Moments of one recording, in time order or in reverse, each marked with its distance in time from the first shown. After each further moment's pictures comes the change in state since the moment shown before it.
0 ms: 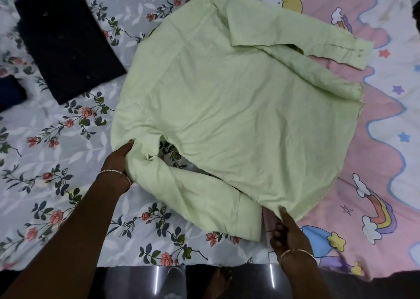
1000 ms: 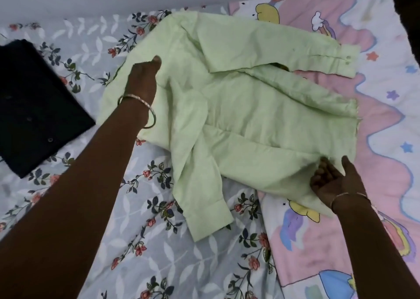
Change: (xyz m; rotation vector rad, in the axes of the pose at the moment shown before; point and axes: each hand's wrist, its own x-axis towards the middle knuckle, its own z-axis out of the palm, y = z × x) left_hand 0.082 0.167 0.259 0.722 -0.155 0.523; right_hand 0.075 -0.203 0.080 0.349 -0.054 -0.155
